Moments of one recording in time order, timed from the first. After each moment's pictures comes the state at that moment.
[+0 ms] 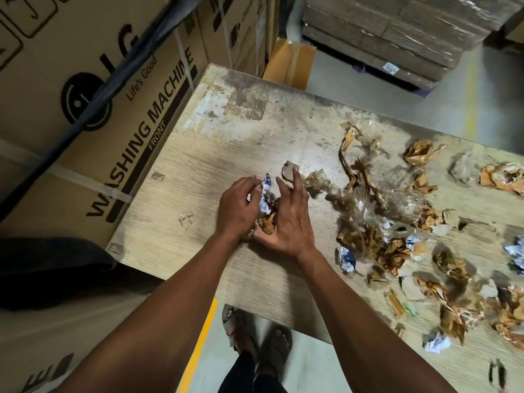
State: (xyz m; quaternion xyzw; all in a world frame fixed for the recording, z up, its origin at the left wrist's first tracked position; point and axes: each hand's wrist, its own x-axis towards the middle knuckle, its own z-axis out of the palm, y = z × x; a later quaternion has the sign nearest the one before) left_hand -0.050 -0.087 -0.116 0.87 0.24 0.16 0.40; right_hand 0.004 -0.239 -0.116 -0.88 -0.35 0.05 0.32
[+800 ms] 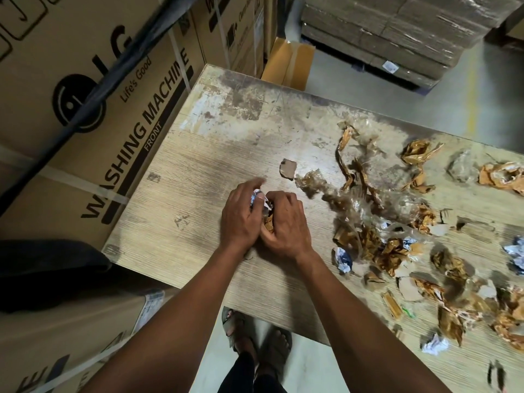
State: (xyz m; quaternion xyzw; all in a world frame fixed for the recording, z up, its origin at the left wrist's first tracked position) left_hand -0.060 -0.120 -0.109 0.85 0.27 0.18 0.42; right_hand 0.001 -0.244 -0.117 -0.87 -0.36 0.05 0.34
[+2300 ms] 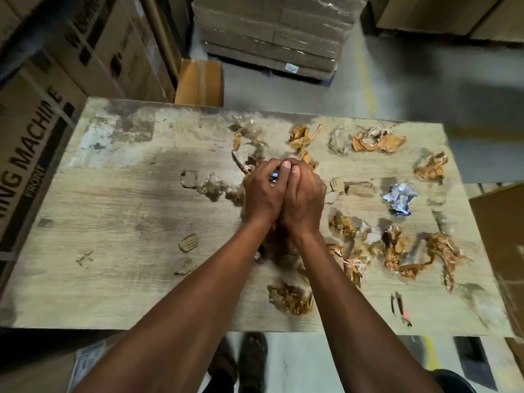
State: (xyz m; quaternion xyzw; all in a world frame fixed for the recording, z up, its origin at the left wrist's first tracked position) left_hand 0.080 -0.328 -0.048 0.81 0.14 0.20 0.53; right_hand 0.089 -0.414 -0.049 -0.89 -0.05 -0.19 0.41
